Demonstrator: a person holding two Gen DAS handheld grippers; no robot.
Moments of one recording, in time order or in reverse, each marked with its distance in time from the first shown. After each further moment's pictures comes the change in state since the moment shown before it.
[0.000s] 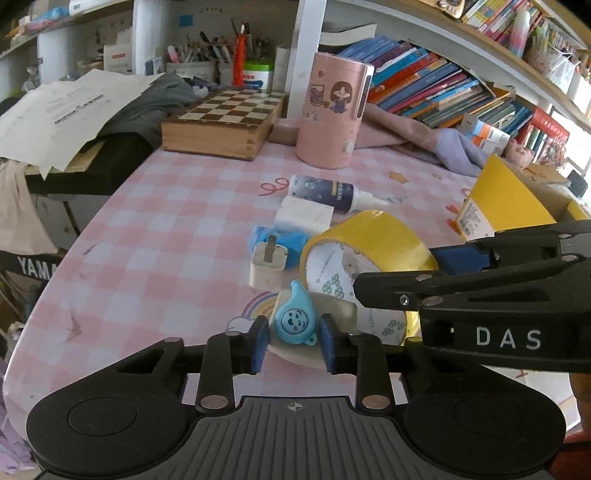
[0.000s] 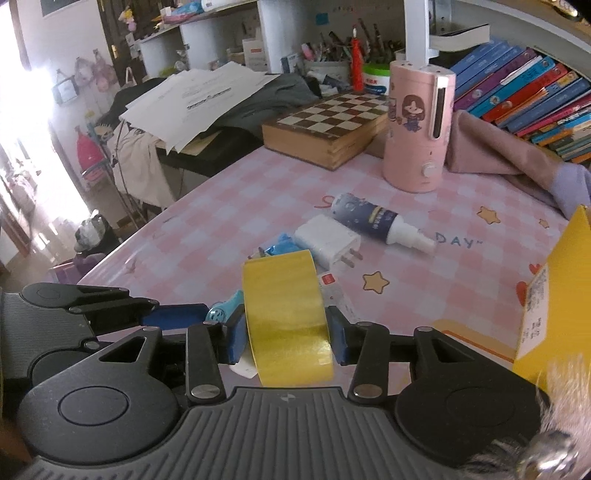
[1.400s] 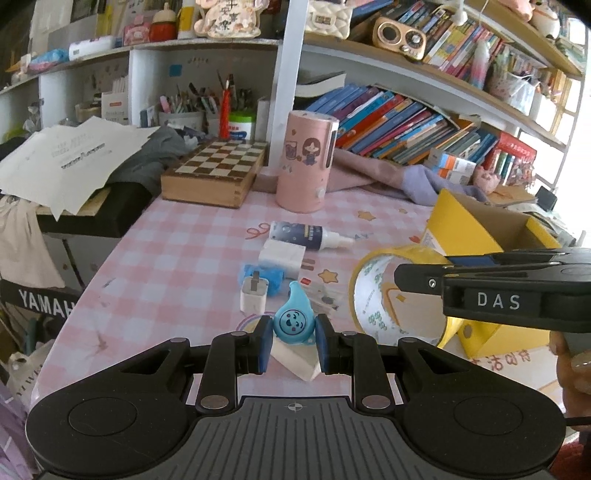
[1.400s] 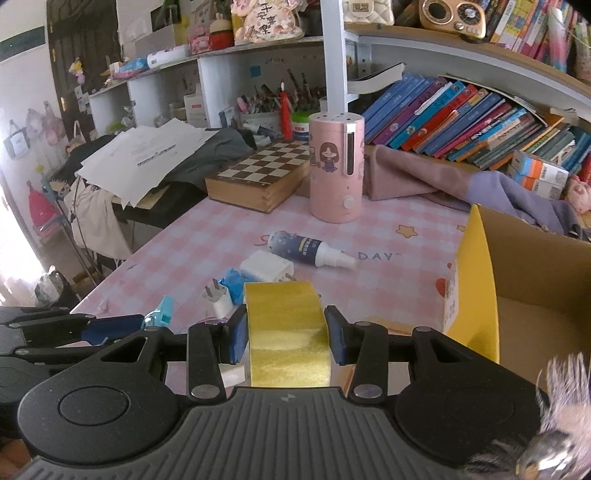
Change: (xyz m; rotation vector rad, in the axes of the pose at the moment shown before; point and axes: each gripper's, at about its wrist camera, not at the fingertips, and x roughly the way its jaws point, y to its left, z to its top) left arm -0.069 -0.013 -0.012 0.045 -0.142 -0.026; right arm -0.067 0.001 -0.021 0.112 -0.162 -0.183
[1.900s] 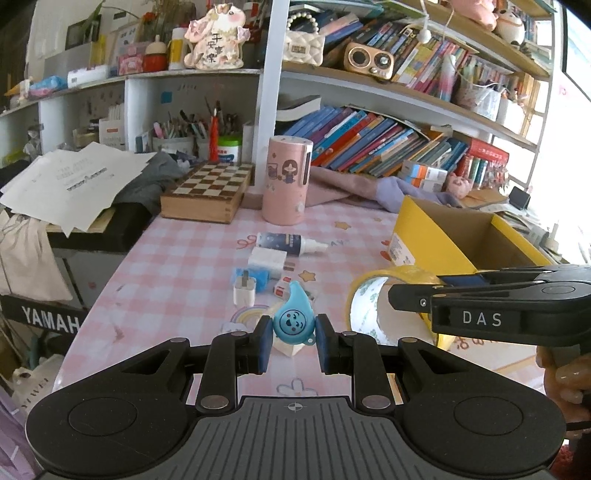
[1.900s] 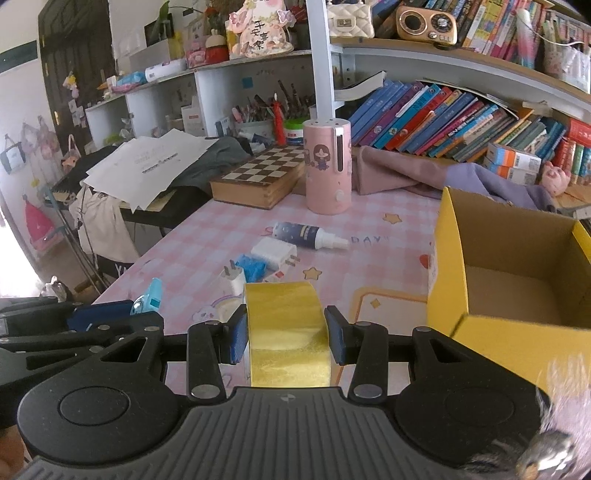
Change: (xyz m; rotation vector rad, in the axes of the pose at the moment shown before) left arm -0.062 -0.013 -0.021 0.049 -0.055 -0.024; right arm -0.060 0.019 -0.032 0.048 -0.027 -0.027
